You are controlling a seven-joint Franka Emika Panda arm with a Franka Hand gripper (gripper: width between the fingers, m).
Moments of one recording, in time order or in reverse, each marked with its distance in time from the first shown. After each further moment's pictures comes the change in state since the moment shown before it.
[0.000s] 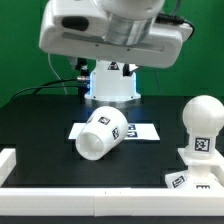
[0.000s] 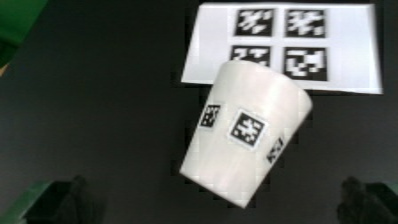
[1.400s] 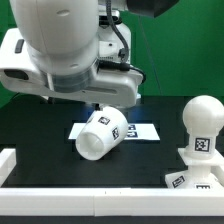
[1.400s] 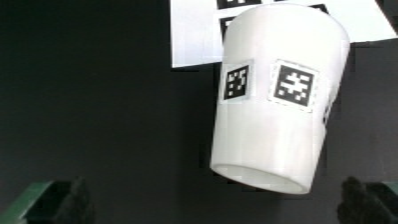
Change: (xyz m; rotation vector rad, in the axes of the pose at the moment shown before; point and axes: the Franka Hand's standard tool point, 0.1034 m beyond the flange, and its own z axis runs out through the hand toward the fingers) arm 0.032 0.029 0.067 0.197 -0.059 0.144
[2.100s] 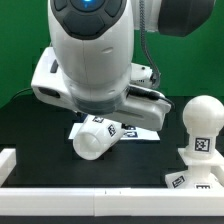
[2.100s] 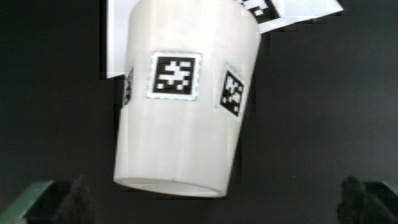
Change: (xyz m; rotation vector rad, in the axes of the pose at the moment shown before) arm 0.014 -0.046 0.020 0.036 -0.029 0.137
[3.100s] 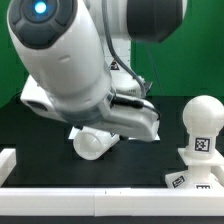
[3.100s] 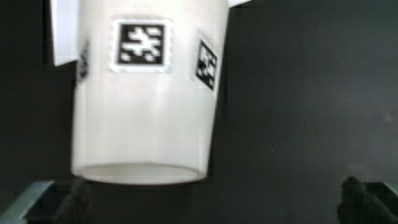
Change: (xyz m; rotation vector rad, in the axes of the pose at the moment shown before) arm 0.028 -0.004 0.022 0.146 0.020 0.028
